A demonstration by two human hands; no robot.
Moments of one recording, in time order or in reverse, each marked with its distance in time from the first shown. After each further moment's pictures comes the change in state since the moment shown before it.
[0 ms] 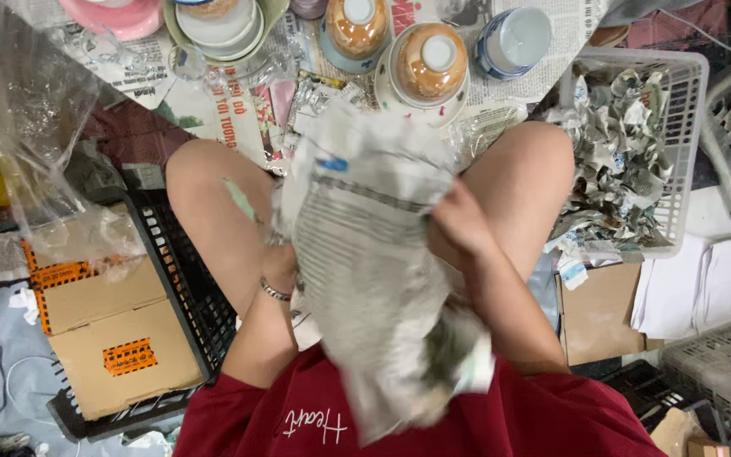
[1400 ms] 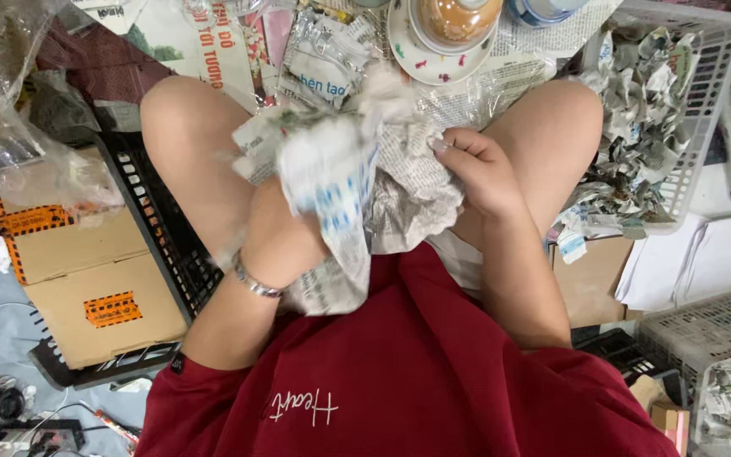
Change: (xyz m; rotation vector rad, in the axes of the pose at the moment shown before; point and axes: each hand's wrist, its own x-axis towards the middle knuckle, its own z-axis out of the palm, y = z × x) left_hand -0.003 0.090 0.119 1.623 -0.141 0.529; right_hand 0.002 -0.015 -0.021 -0.136 0.200 0.260
